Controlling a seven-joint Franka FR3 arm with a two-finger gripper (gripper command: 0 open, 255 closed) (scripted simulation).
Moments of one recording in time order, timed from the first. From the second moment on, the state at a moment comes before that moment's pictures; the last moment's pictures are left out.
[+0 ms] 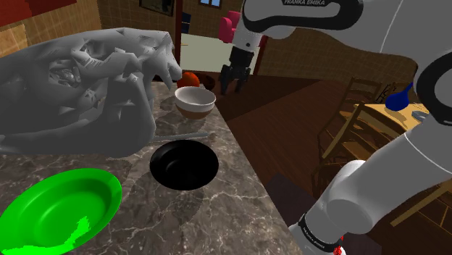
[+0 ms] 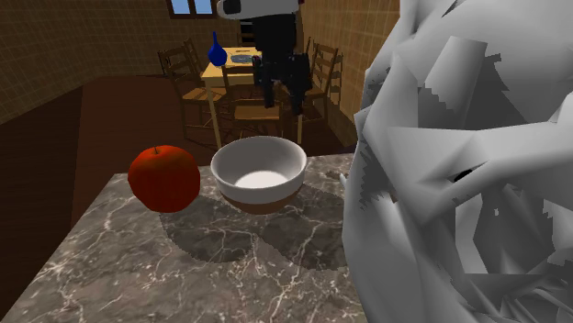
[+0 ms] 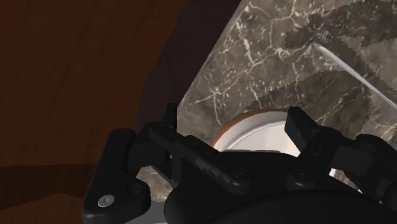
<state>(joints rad) 0.00 -0.22 -0.03 -1.95 0.13 1.72 -0.09</state>
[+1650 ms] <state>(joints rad) 0.00 0.12 -0.03 -1.72 0.16 1.82 -0.05</state>
